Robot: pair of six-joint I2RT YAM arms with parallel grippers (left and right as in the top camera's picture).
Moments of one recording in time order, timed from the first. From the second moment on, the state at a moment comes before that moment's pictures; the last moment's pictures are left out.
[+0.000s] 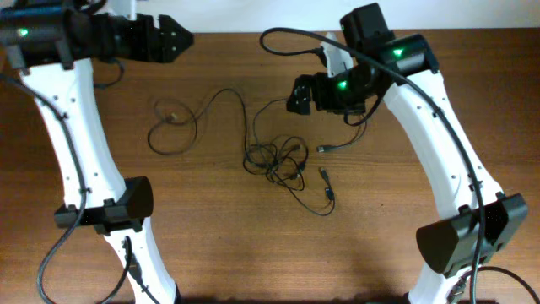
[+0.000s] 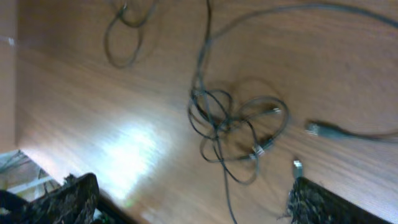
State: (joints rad) left arm 0.12 2.20 2.91 -1.69 0.69 0.19; right arm 0.35 1.93 2.03 -1.25 -0.45 0.24
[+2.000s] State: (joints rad) left arm -0.49 2.19 1.61 -1.07 0.16 -0.19; right arm 0.03 1.93 2.03 -1.39 -0.42 0.20
